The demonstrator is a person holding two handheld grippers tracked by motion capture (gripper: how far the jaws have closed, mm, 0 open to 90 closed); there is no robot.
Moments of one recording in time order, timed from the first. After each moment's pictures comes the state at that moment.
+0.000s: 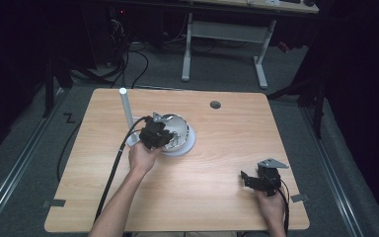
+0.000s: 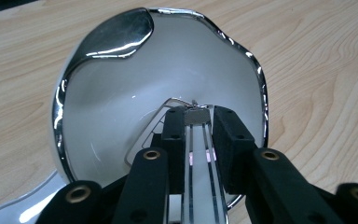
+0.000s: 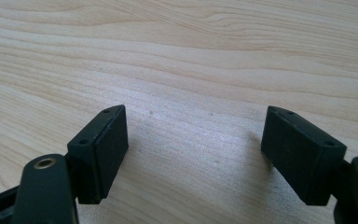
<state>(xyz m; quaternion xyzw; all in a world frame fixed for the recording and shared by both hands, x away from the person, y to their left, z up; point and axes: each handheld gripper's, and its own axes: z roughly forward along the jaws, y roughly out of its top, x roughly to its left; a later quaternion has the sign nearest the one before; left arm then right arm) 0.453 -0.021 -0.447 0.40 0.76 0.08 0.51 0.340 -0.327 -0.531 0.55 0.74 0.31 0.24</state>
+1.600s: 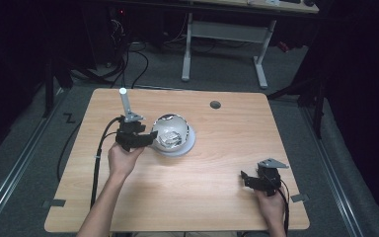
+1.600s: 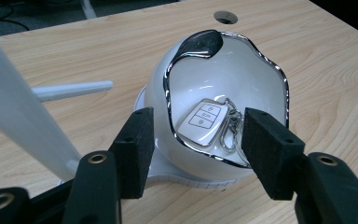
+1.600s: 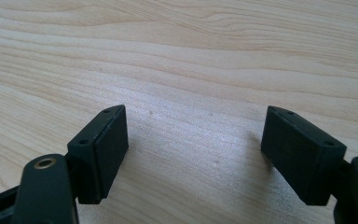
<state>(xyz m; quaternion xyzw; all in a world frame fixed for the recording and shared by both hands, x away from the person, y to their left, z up) 0.438 0.044 -0.416 0.33 0.77 0.08 0.54 0.340 -0.327 -0.531 0.55 0.74 0.31 0.24</state>
